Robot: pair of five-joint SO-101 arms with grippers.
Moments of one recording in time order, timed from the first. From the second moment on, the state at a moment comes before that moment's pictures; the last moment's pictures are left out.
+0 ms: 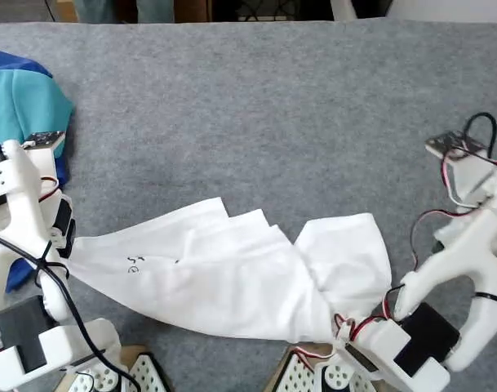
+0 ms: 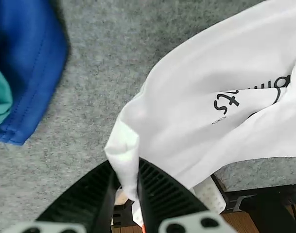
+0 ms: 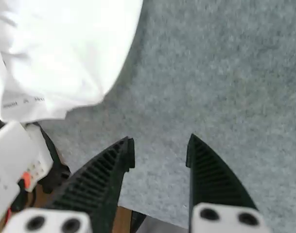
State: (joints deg) left arm -30.7 -10.2 18.8 100.4 -26.5; right arm 42.6 -8.9 6.3 100.7 66.4
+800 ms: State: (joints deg) left arm -30.7 -10.2 18.8 100.4 -26.5; right arm -13.4 24.2 -6.1 93.7 19.8
